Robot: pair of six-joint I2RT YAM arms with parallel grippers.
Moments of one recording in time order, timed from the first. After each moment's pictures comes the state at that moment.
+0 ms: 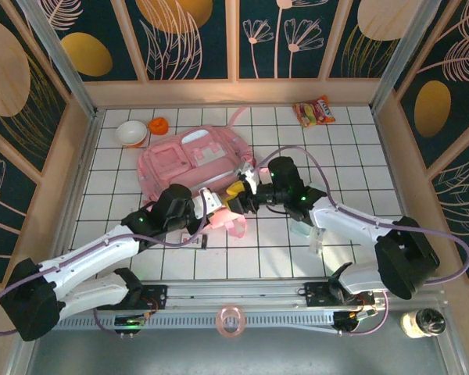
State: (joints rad) left arm -0.78 1.05 0.62 -0.24 0.05 0.35; right arm 0.72 1.35 0.80 0.08 -0.65 0.04
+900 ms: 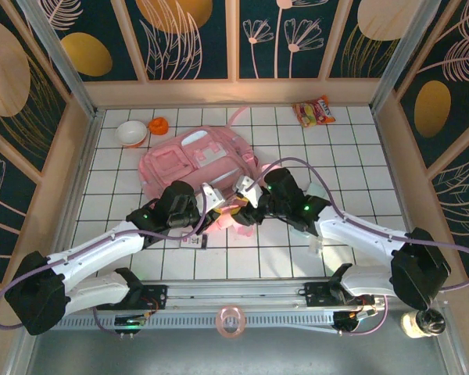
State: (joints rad) left arm -0.76 1.11 0.63 -0.16 0.21 0.17; right arm 0.82 1.24 0.74 -0.08 -0.35 -0.23
